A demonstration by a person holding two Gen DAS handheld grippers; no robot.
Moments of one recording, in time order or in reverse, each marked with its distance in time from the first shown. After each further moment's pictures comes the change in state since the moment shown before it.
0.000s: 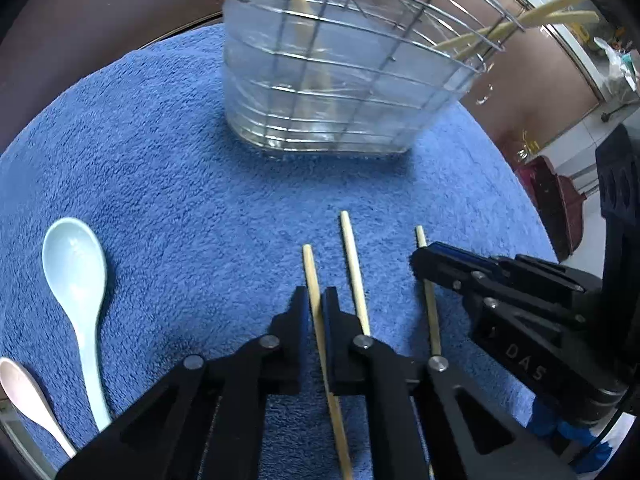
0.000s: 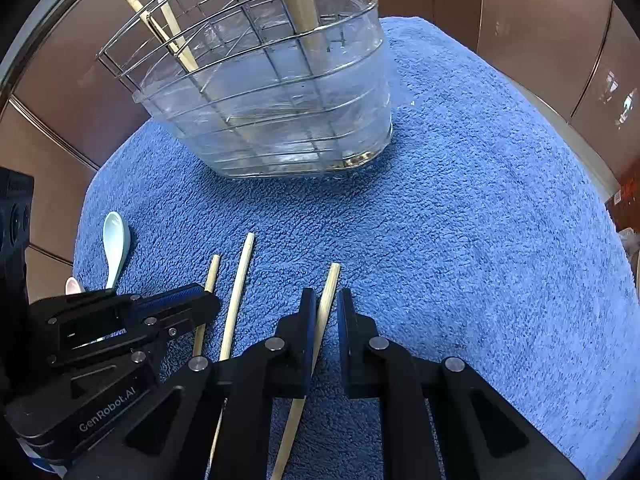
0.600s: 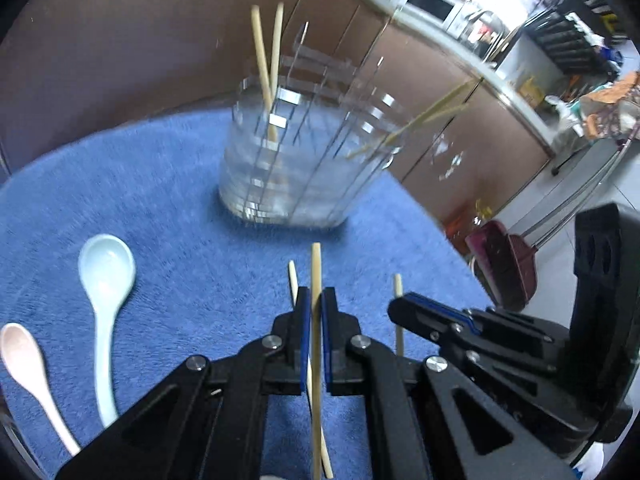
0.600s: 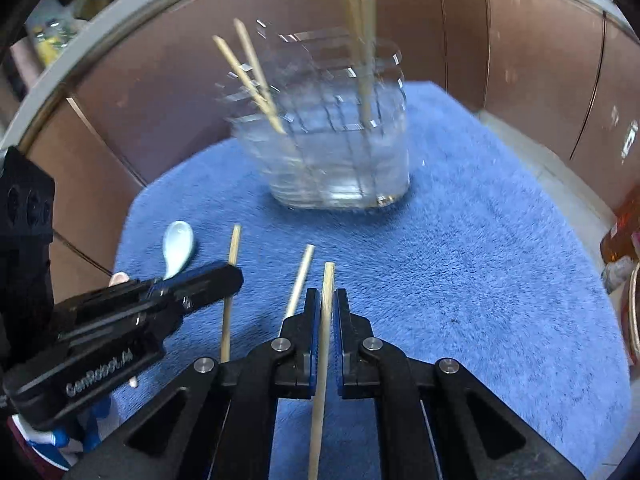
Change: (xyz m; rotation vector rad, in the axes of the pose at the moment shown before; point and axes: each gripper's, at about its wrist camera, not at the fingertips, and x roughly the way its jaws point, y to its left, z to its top) left arm -0.081 -0.016 -0.046 -0.026 -0.339 -0.122; right arm -0.083 0.020 -0.039 -0.072 -0.208 0.038
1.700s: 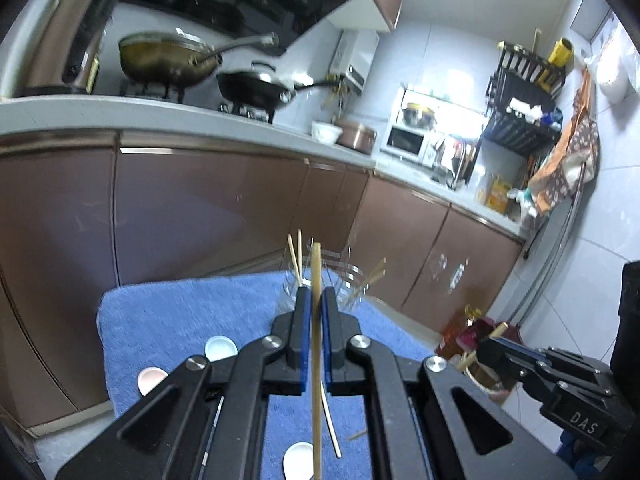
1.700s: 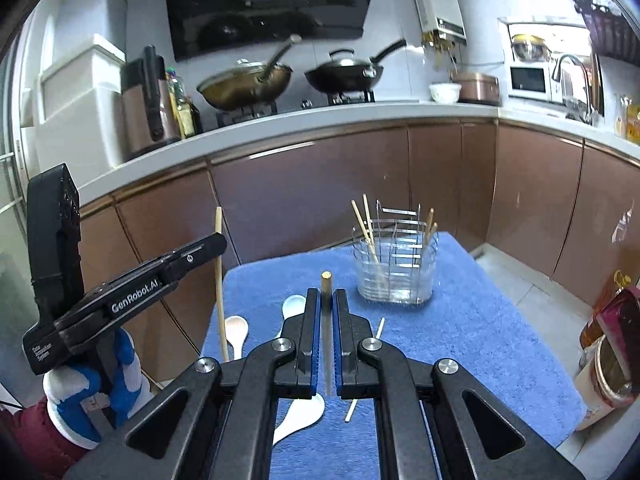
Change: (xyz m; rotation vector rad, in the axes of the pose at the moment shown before) left arm -0.243 -0.005 -0.045 0.065 -0.557 0.053; right arm -0.214 0.103 -0.079 -0.161 -0.465 0.032
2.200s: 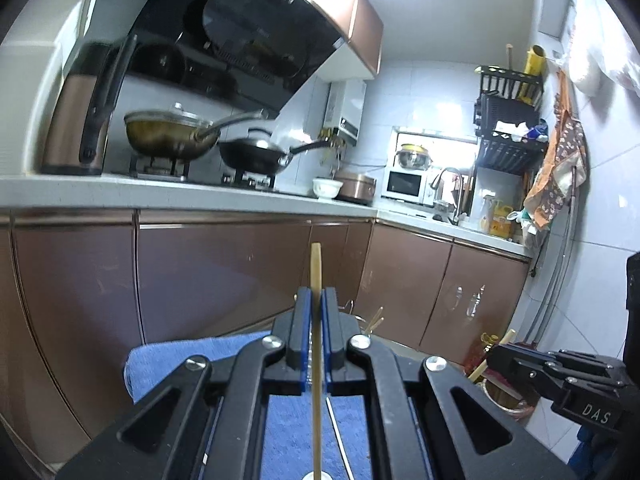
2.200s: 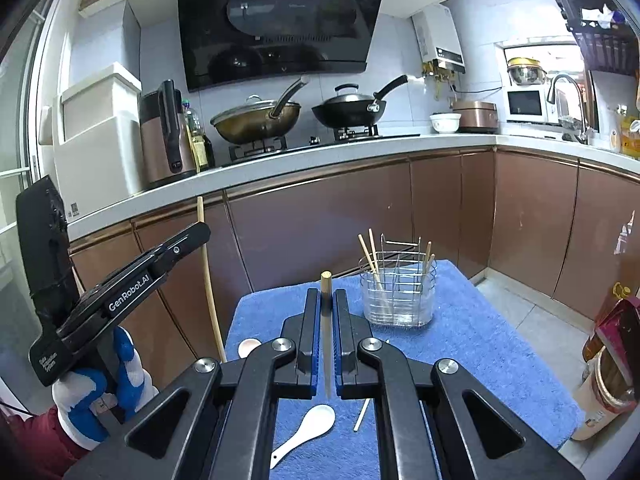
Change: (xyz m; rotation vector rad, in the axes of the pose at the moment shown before) left arm -0.056 -0.034 0.013 0.118 -0.198 0.053; right arm -0.039 0.006 0.005 0.005 -0.110 0.017
